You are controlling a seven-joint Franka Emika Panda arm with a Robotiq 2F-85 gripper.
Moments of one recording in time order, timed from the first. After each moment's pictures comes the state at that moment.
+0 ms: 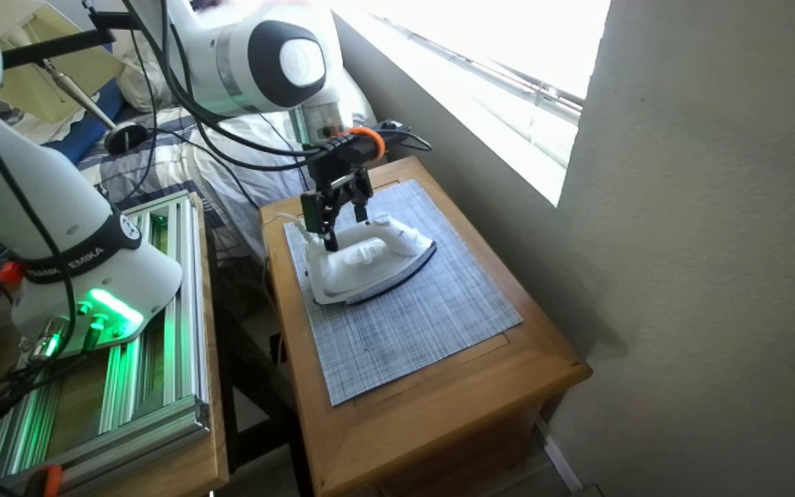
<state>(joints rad) 0.03 0.23 -0.09 -2.72 -0.85 2.76 -1.51</state>
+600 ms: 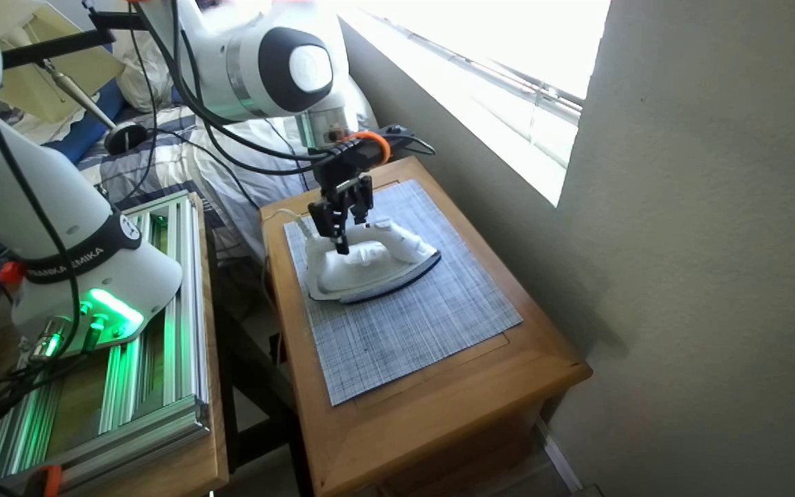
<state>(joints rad) 0.03 0.27 -0.09 -2.69 -0.86 2.76 -1.50</state>
